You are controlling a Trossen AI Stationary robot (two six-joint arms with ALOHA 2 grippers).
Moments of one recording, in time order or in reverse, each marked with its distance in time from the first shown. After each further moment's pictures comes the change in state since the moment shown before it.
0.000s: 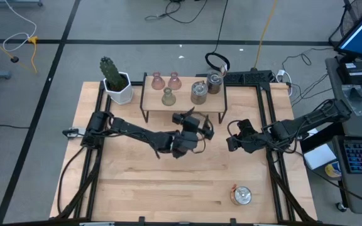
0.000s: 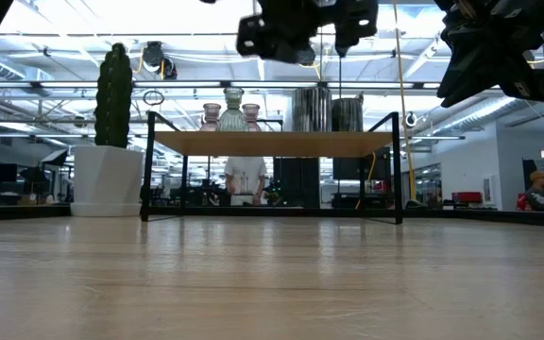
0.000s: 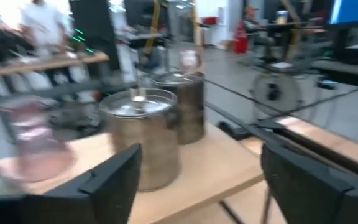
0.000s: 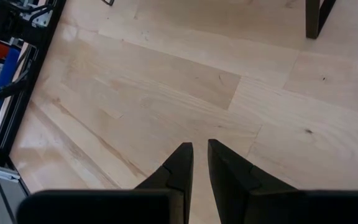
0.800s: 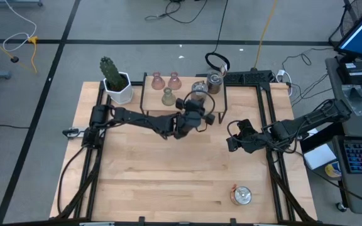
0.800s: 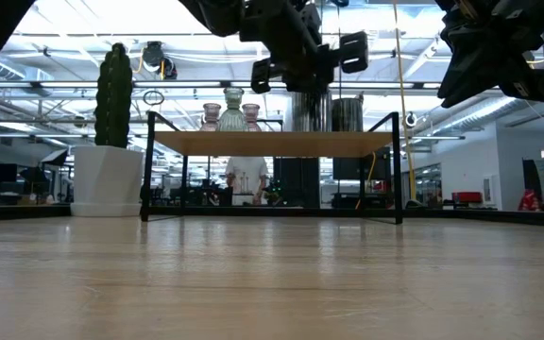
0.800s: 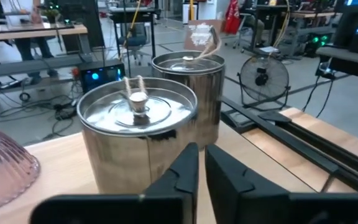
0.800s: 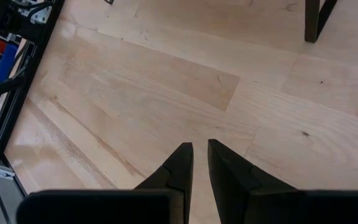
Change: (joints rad) left arm 0.169 0.000 0.000 -0.101 0.265 -0.125; right arm 0.000 0.000 0.000 -0.004 0.003 -0.021
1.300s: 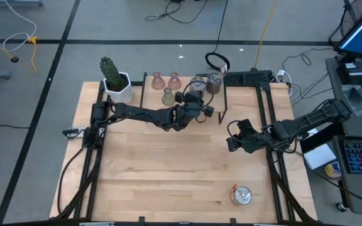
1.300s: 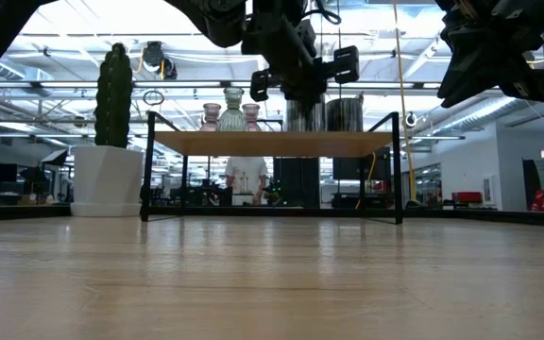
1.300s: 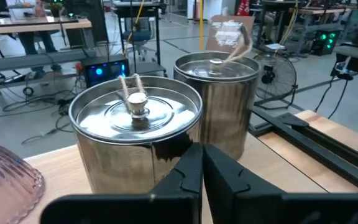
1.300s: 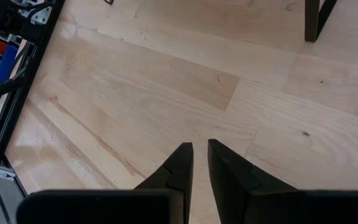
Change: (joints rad) left arm 0.081 0.000 0.000 -0.008 0.062 -0.004; right arm 0.000 0.000 0.000 0.000 0.001 0.004
